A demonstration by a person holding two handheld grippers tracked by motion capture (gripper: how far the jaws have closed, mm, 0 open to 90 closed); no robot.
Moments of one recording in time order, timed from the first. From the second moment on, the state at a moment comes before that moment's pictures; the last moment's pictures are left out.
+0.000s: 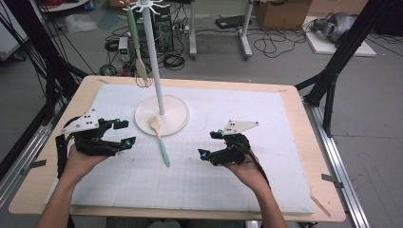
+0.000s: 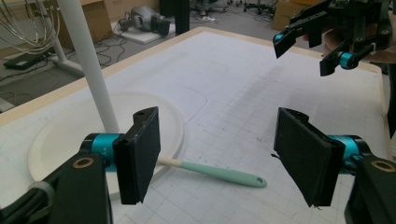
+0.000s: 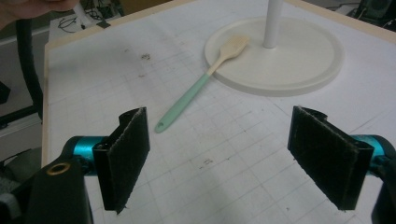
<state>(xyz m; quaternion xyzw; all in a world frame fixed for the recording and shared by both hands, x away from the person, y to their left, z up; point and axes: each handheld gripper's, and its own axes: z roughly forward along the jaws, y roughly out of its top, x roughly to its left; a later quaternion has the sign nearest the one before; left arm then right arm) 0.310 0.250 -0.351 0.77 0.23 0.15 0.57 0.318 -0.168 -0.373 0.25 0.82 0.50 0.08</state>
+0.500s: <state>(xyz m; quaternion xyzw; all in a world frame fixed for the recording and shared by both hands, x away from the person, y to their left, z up) 0.313 0.245 -0.357 0.78 0.22 0.15 0.56 0.319 -0.168 -0.374 0.26 0.82 0.50 0.08</state>
